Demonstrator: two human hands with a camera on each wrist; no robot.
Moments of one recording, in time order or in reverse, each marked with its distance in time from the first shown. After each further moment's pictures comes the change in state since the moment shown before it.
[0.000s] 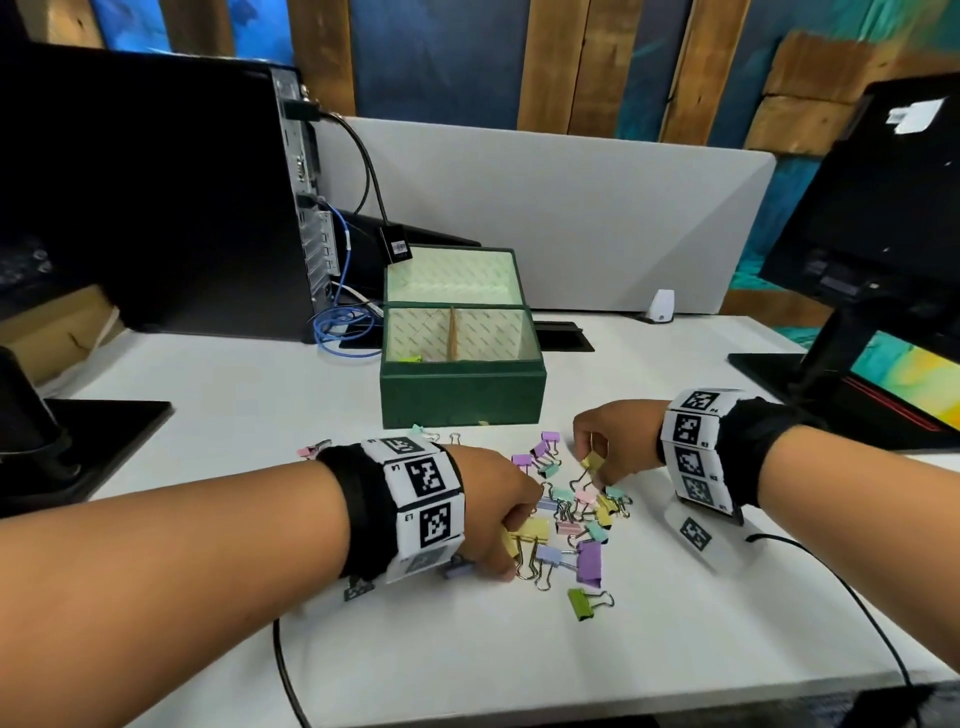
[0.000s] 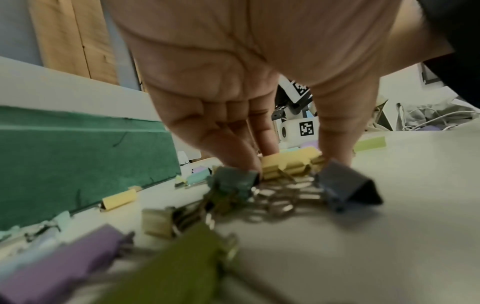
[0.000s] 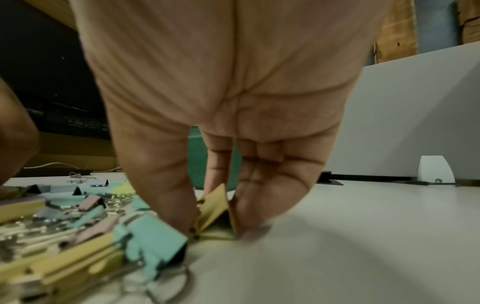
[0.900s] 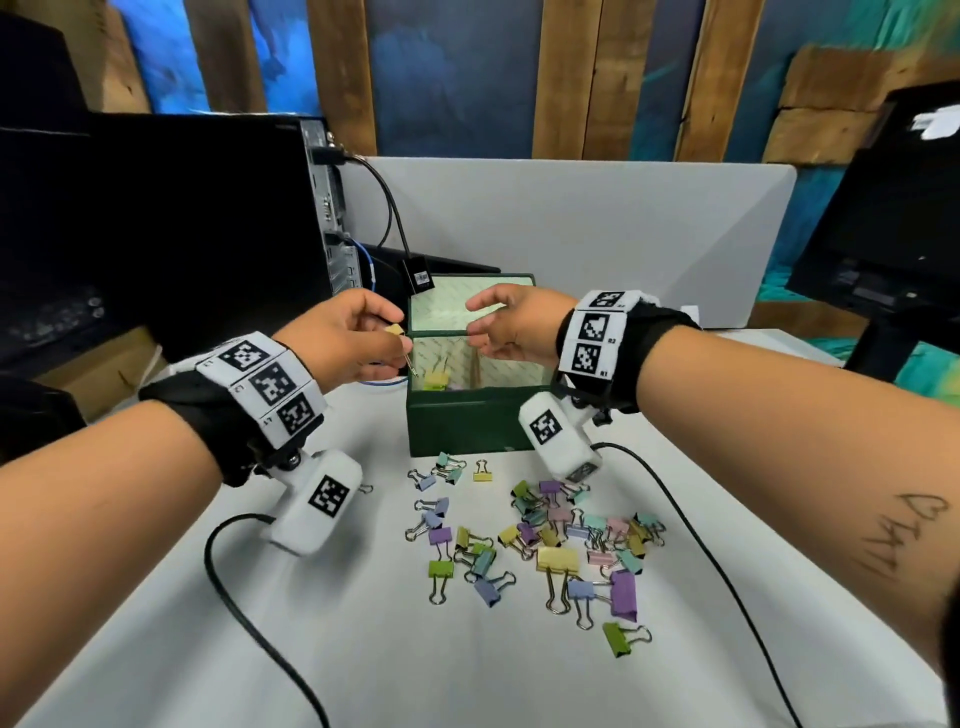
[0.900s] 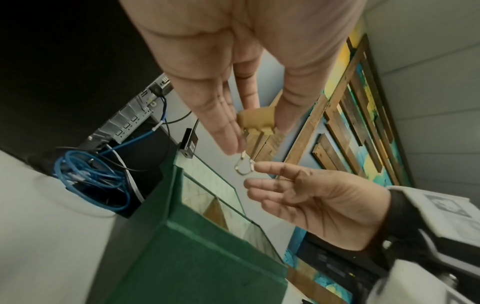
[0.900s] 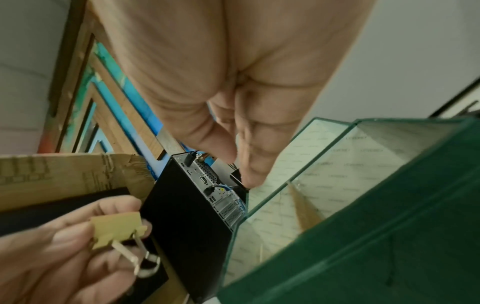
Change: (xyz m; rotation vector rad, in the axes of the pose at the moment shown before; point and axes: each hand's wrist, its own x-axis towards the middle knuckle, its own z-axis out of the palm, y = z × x) left_hand -0.041 -0.127 -0.057 -1.273 0.822 -0.220; right_hand 0.047 -0.087 -0.100 1.264 0.228 -0.264
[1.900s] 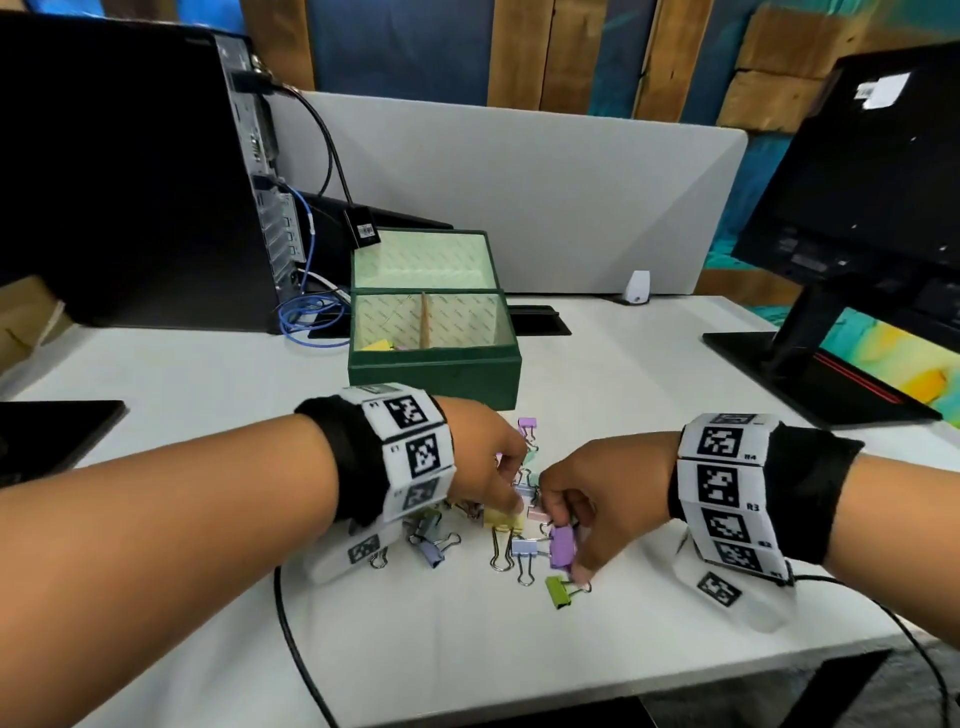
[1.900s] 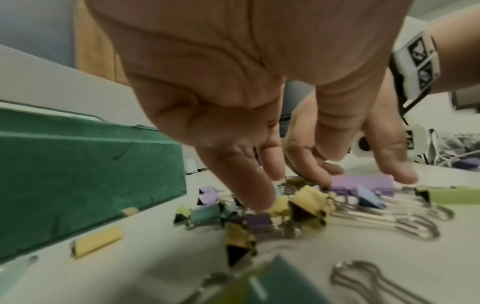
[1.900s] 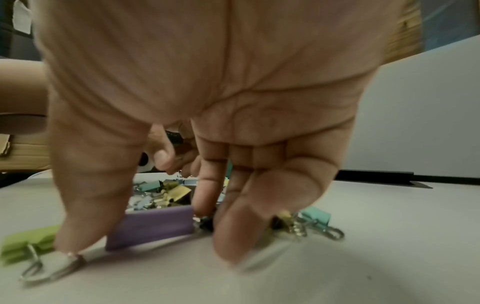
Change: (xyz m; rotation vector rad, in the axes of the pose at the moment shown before) left_hand -0.042 -0.011 0.134 1.227 -0.795 0.191; right_hand -0.146 0.078 -0.023 -1.183 -0.506 0.172
